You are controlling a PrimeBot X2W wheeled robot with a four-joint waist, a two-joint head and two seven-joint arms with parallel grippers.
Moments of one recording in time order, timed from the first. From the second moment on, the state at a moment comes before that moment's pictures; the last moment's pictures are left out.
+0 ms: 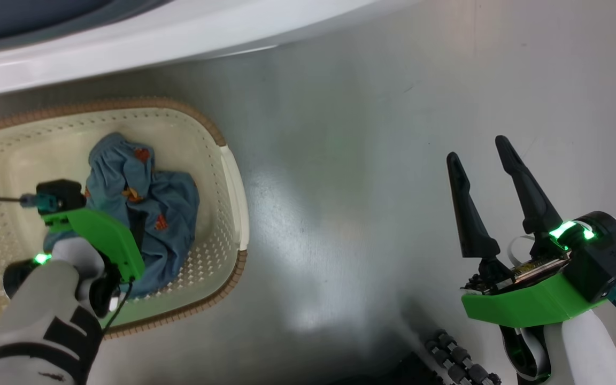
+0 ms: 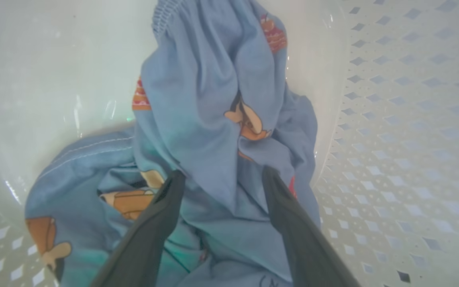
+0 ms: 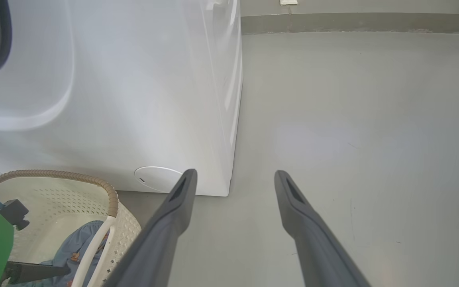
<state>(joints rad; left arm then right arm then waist) -0.81 0.21 -0.52 1.08 -0.78 -0.13 0.09 -0.23 -0.05 0.10 -0.13 0.18 0.13 -0.26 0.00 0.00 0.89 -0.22</state>
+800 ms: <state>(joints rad) -0.87 0.21 -0.65 1.14 -0.88 -0.13 0.04 -0.24 -0.05 0.09 -0.14 0.18 0.13 -0.26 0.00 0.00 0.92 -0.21</state>
